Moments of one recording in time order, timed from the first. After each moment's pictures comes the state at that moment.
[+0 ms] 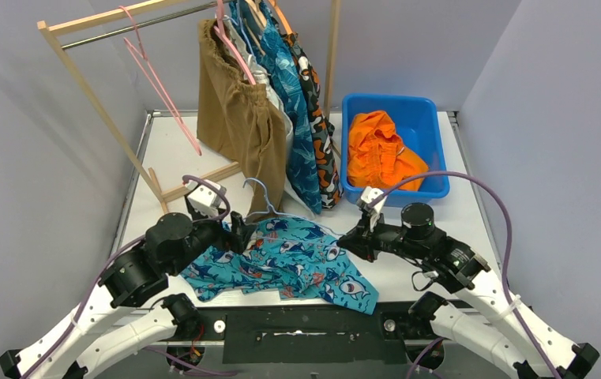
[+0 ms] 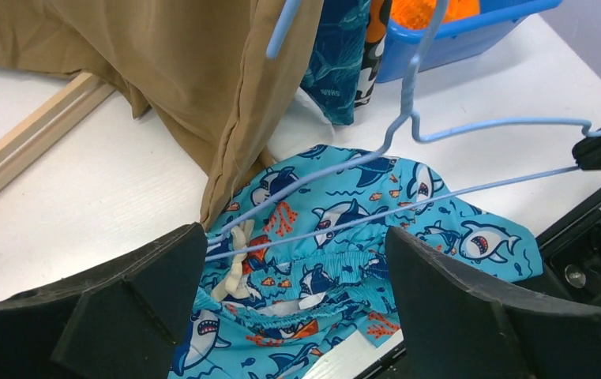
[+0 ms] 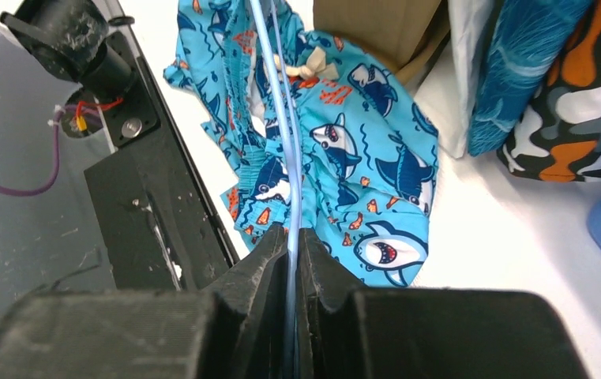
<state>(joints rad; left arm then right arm) -0.86 0.60 0.86 -0.59 -0.27 -0.30 0.71 0.70 0.74 -0.47 -0.45 0.05</state>
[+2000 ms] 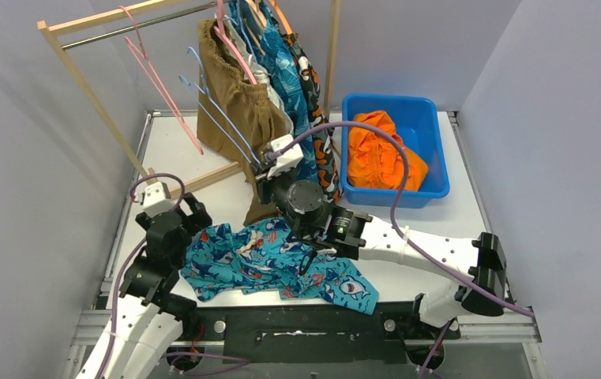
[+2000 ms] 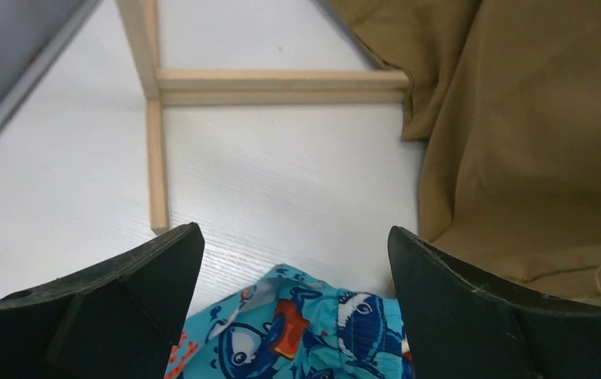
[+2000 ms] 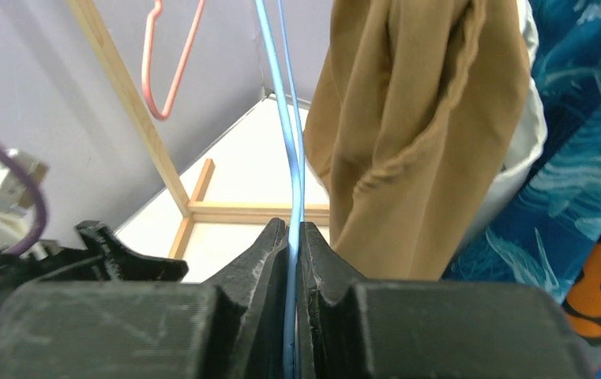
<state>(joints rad) -0.33 0.53 0.54 -0.42 -0.47 -0.49 1.23 1.46 1.31 0.20 0.63 0.06</state>
